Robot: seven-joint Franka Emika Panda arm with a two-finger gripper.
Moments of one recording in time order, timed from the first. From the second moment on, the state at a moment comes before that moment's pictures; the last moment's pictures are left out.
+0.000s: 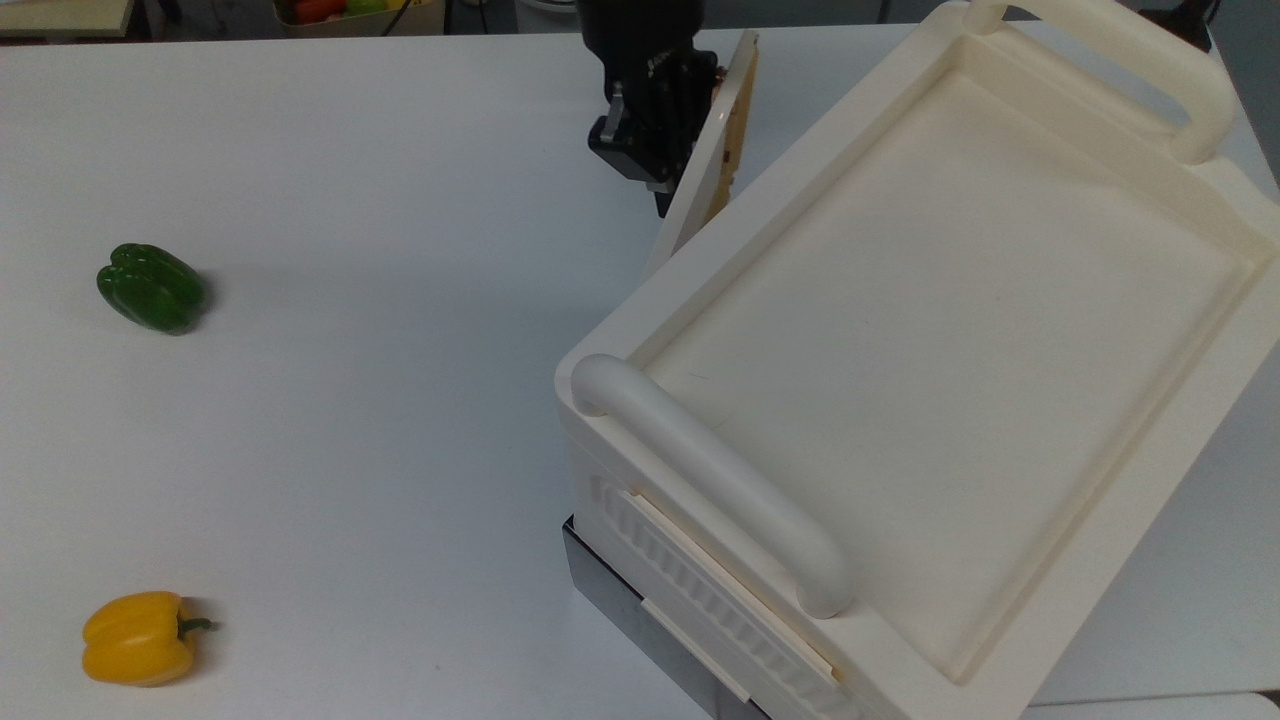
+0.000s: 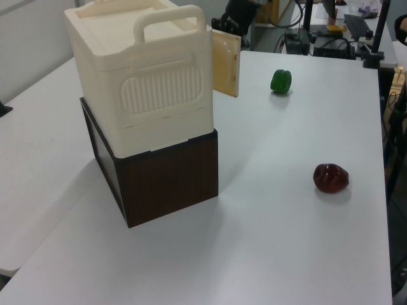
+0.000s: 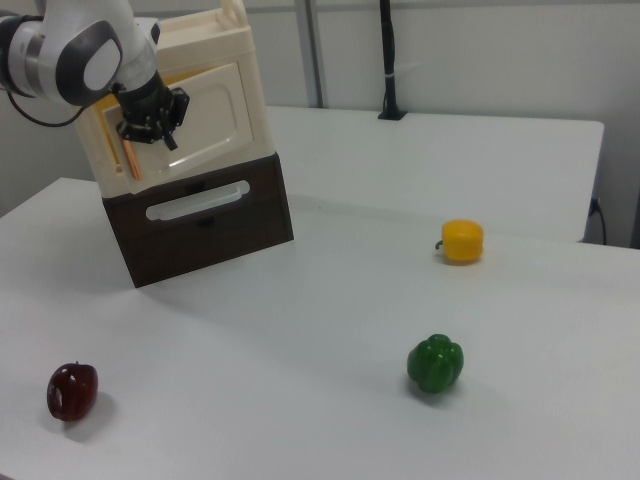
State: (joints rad) arm 0.31 0.20 -0.13 -1.52 0.19 2.18 -1.01
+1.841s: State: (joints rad) arm 0.37 0.28 -0.12 -1.49 0.18 2.20 -0.48
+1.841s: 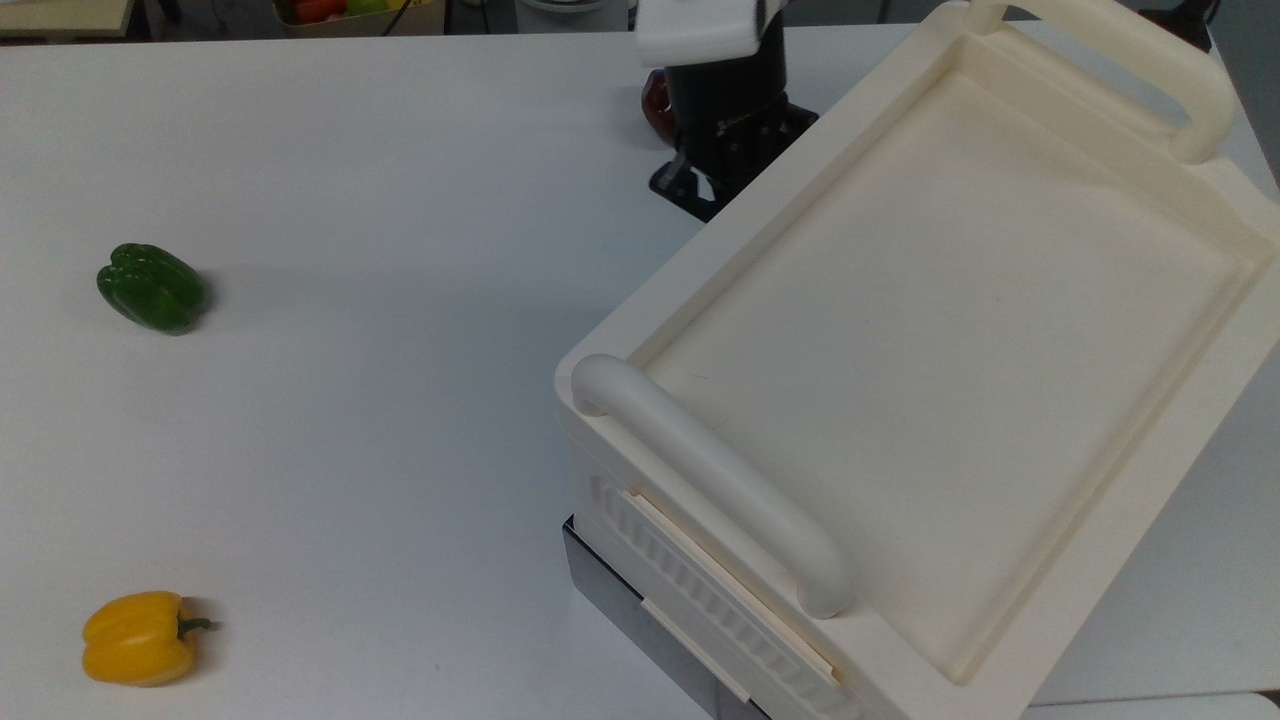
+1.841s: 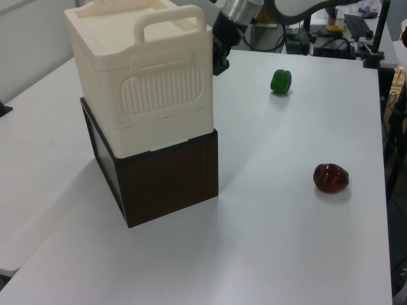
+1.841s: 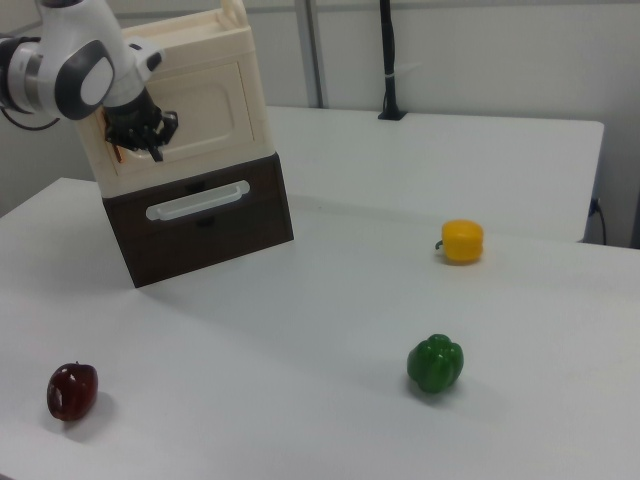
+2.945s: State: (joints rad) arm -0.04 0.17 -0.12 -1.47 0.08 1.65 -0.07
